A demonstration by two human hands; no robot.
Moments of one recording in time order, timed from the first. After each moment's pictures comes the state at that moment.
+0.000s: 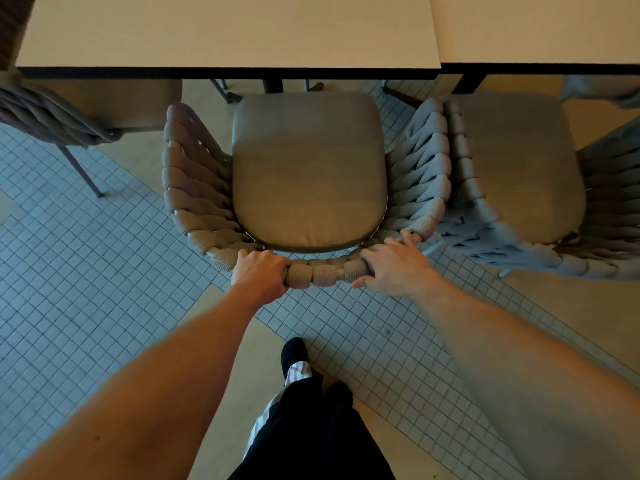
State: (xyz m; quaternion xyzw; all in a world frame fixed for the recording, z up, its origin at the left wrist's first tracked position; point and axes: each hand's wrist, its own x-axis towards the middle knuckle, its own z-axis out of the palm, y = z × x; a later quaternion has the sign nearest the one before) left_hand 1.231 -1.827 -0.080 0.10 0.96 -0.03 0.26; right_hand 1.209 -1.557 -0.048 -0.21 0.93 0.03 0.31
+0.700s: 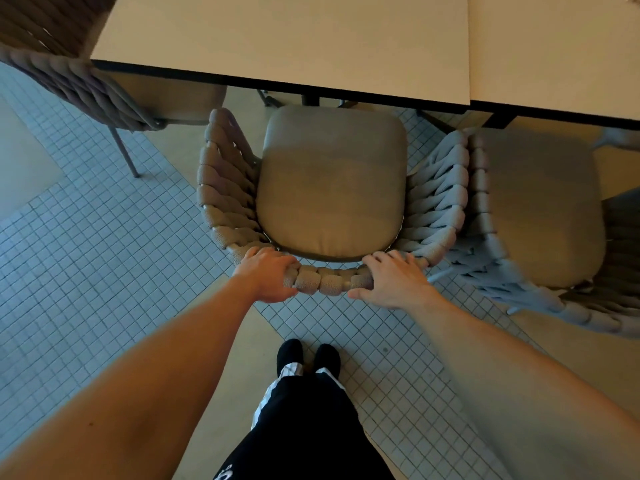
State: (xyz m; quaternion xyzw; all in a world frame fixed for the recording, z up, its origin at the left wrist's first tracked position) left_hand 1.236 -1.840 -0.050 0.09 0.95 0.06 0.30; right_hand 1.201 -1.566 -0.030 -0.21 0.92 -0.01 0.33
